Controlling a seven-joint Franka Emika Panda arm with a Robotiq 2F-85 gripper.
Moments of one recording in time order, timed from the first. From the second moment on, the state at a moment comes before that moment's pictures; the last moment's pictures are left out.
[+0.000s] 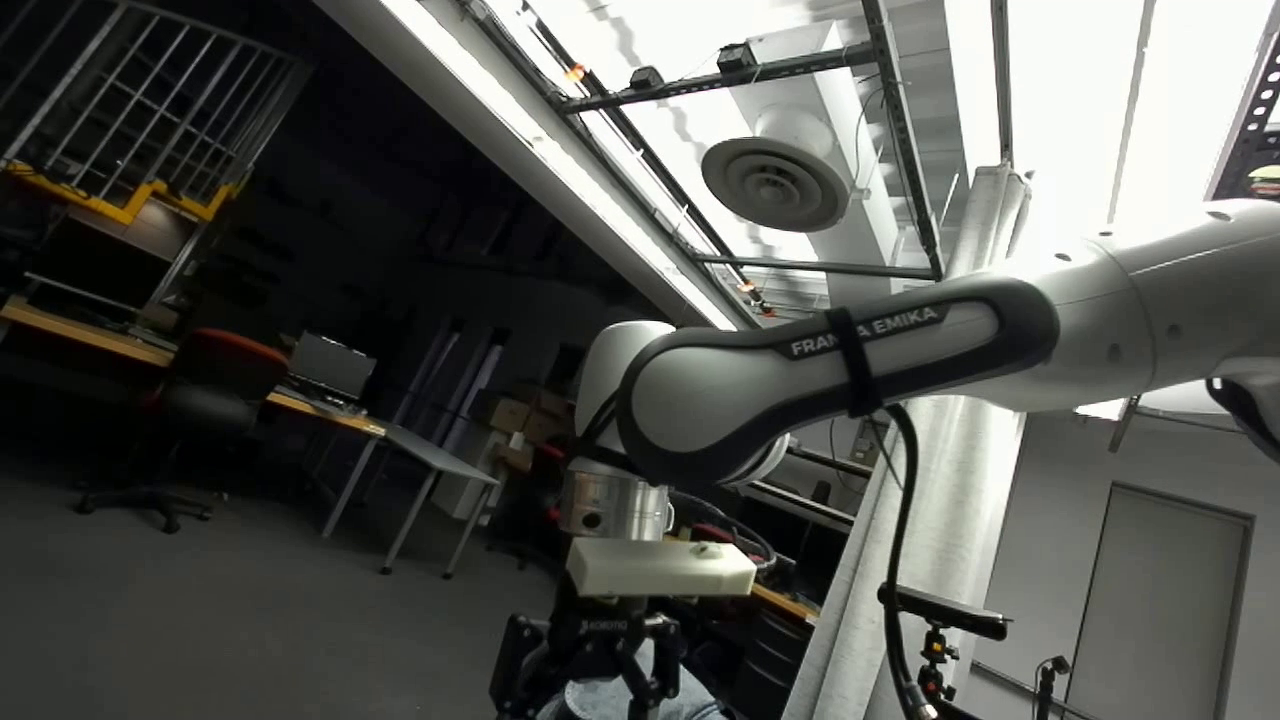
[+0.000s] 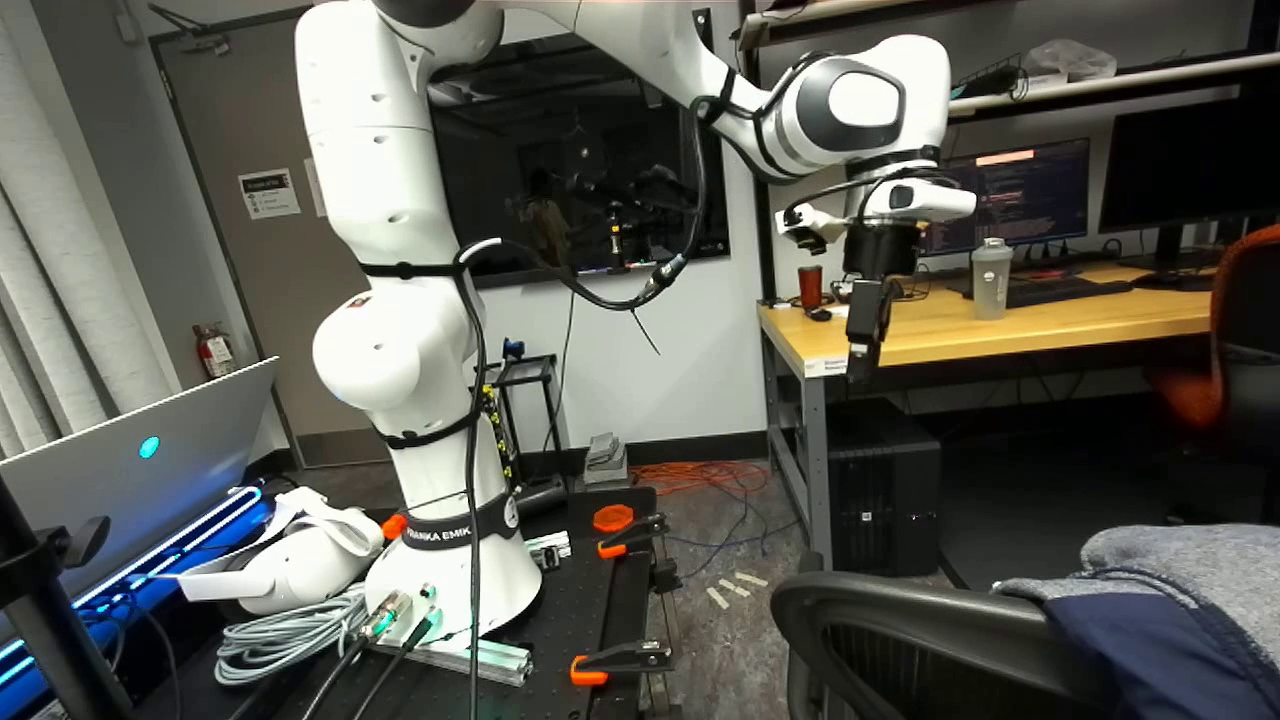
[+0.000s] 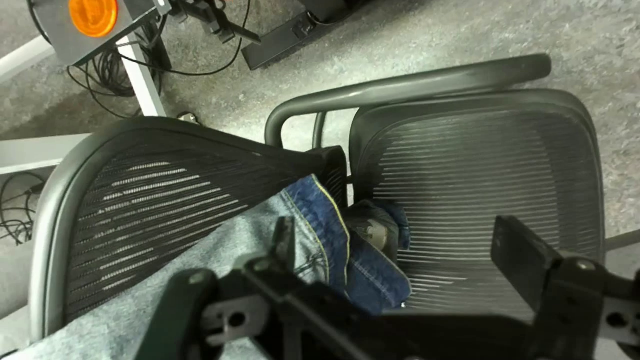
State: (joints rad) arm 0.07 0.05 0.10 -2.12 -0.16 1.94 0.71
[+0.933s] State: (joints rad) arm -0.01 0.24 -0.13 -1.87 -0.21 1.97 0.80
